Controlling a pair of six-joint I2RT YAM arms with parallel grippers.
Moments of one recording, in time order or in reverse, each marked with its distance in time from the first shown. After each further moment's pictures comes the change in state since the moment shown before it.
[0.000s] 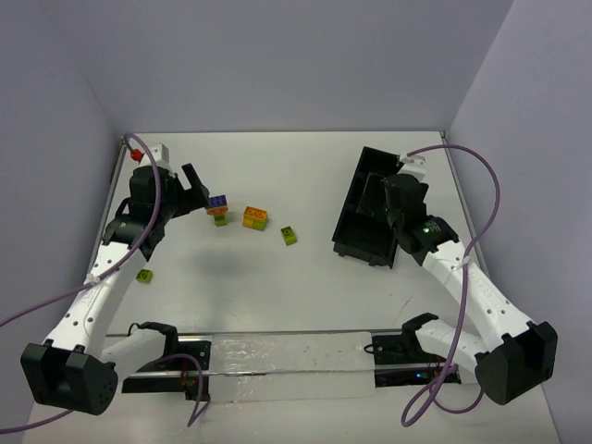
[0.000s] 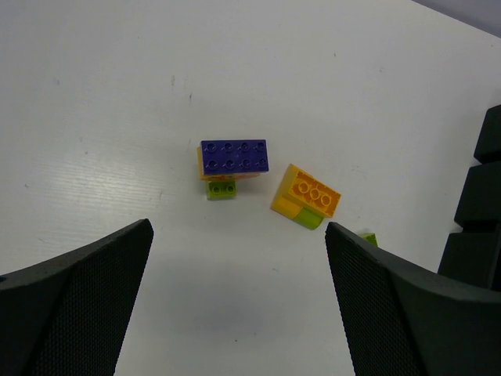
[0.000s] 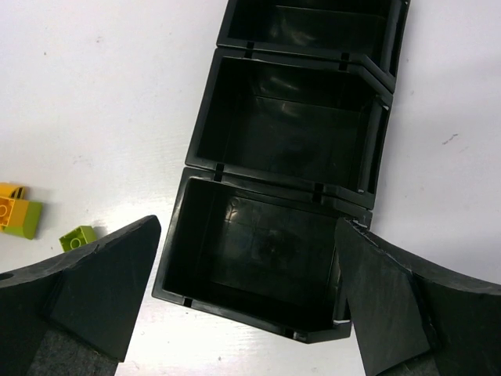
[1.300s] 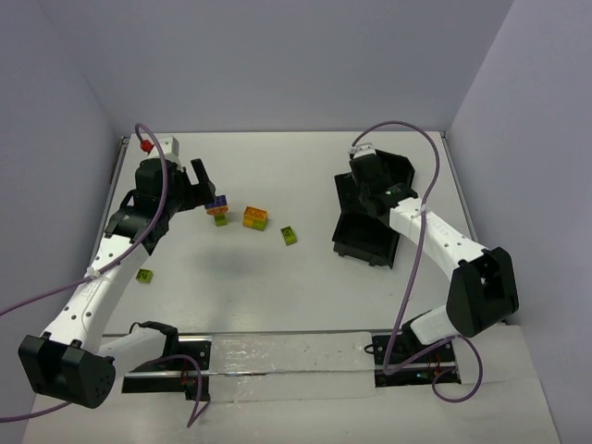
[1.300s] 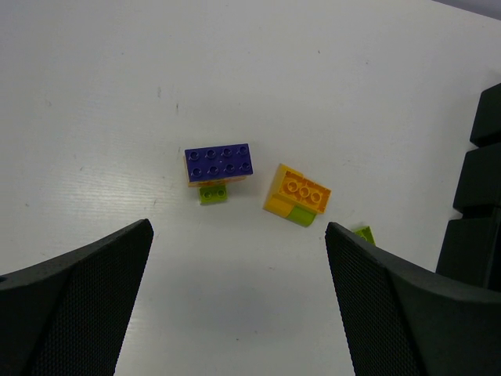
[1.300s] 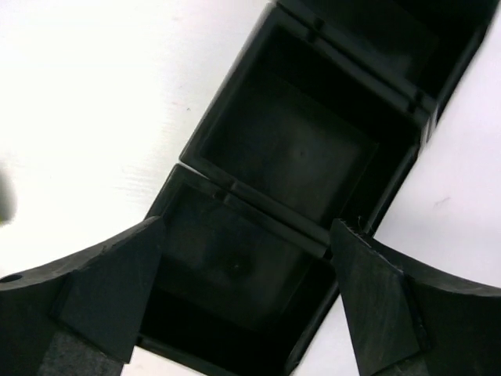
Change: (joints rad) left arm -0.058 0.040 0.080 -0.037 -0.018 0.050; right arm 0.039 0.406 0.201 -0.032 -0.063 -0.341
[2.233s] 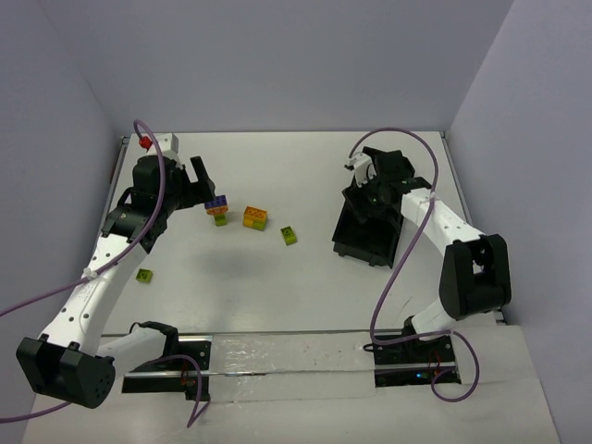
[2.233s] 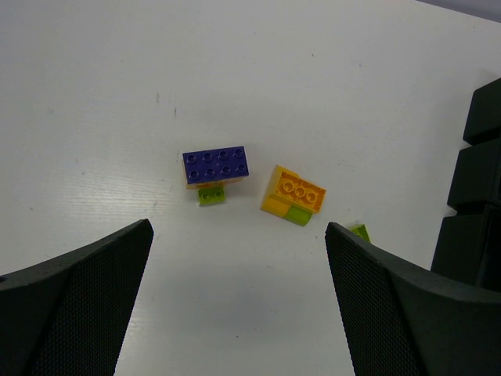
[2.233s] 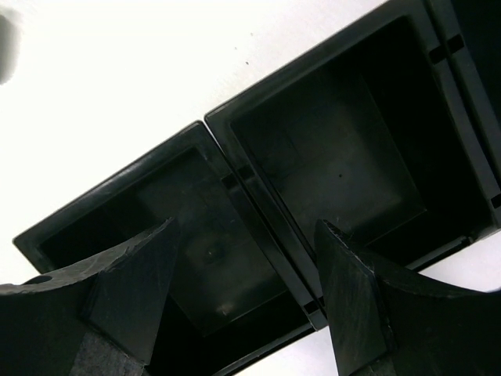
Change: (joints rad) left arm -0.004 0.000 0.042 -0.035 0.005 0.013; right arm -0.220 0.093 0.005 -0.047 -0.540 -0.467
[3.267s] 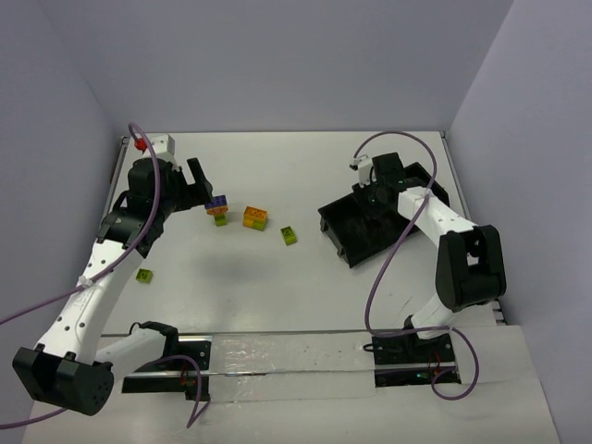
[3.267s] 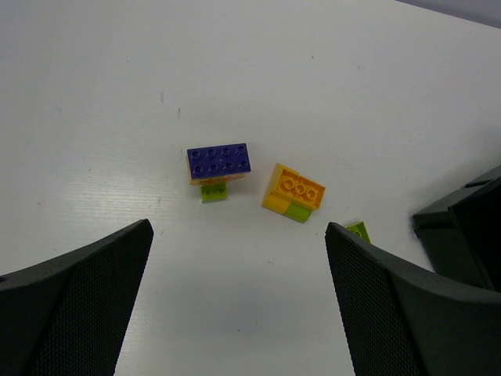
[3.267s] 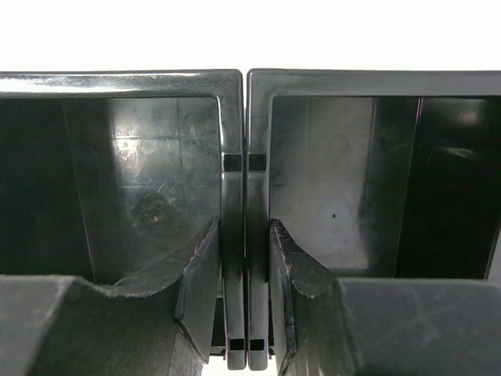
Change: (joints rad) left arm 0.000 -0.040 0.001 -0.028 -0.008 0.000; right arm 0.001 0.058 -0.006 0.021 0.103 0.142
